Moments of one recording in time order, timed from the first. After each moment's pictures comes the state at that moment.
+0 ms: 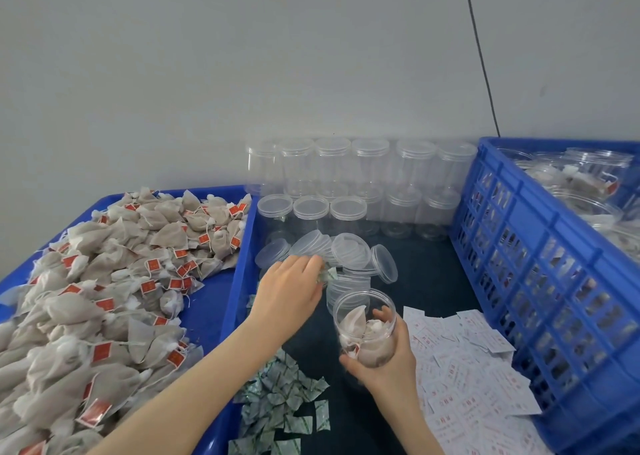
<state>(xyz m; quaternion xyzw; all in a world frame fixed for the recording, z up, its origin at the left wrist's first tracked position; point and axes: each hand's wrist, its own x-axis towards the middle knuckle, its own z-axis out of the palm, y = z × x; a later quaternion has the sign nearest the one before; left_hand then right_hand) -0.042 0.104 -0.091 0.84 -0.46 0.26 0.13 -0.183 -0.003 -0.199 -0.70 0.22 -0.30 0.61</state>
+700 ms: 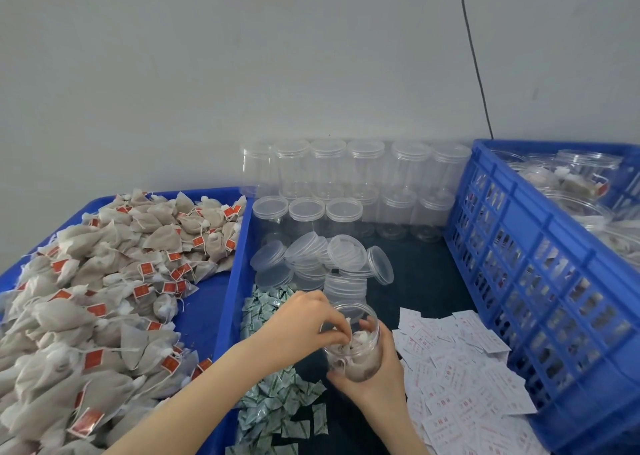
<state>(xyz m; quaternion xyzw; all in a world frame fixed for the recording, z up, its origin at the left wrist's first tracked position) -0.059 0.107 -0.096 0.79 -0.57 -0.06 0.19 -0.172 0.002 -0.230 -0.73 0.24 -0.28 0.57</state>
